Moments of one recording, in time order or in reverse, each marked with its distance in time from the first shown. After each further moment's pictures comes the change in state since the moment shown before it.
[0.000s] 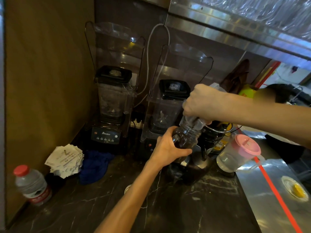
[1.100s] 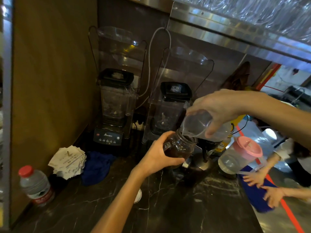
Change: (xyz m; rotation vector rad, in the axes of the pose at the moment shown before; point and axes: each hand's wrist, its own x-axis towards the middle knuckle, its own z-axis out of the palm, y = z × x) left_hand -0.025 -0.023 -0.028 -0.053 -0.072 0.107; right_hand -0.025 0.028 0.035 0.739 0.085 -0.022
